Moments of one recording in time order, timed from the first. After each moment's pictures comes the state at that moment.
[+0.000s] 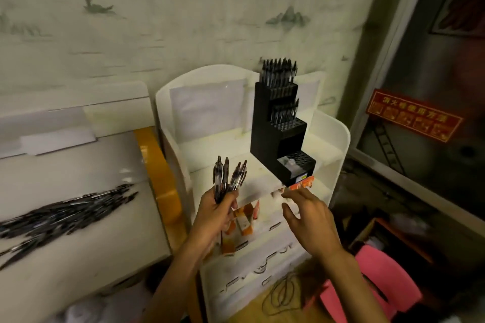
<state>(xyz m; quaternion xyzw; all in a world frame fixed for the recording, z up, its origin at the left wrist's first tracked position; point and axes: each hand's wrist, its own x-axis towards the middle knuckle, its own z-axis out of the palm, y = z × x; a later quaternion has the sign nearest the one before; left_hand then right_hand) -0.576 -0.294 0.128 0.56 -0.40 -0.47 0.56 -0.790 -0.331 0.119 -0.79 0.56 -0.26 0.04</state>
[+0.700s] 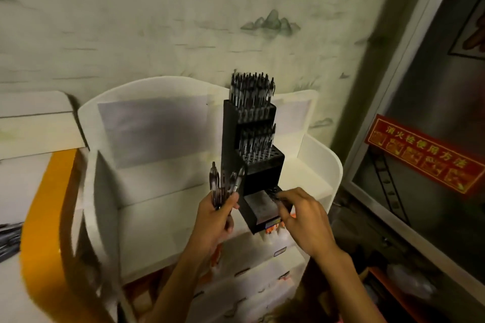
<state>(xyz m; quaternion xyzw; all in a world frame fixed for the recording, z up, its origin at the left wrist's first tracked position) -0.687 -0.495 0.118 0.57 -0.36 -0.43 0.60 -0.886 -0.550 0.128 -0.81 0.51 -0.27 0.07</state>
